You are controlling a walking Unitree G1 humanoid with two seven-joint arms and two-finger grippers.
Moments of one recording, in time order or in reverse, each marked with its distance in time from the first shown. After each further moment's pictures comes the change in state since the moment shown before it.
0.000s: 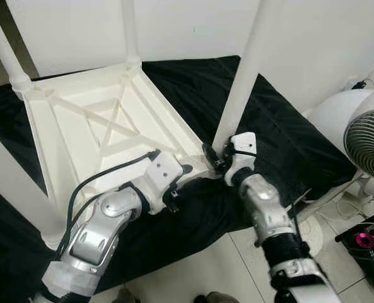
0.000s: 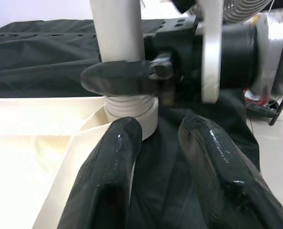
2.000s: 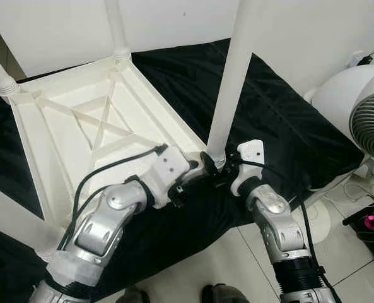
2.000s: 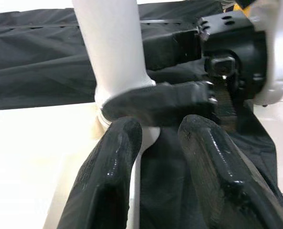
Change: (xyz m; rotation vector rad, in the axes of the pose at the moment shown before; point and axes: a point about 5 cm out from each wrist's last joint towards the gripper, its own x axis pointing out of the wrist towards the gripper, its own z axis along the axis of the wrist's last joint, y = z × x) left arm 0.009 0.006 0.010 0.052 -0.011 -0.028; right arm -0.033 -0.015 0.016 -0.080 -0.009 0.276
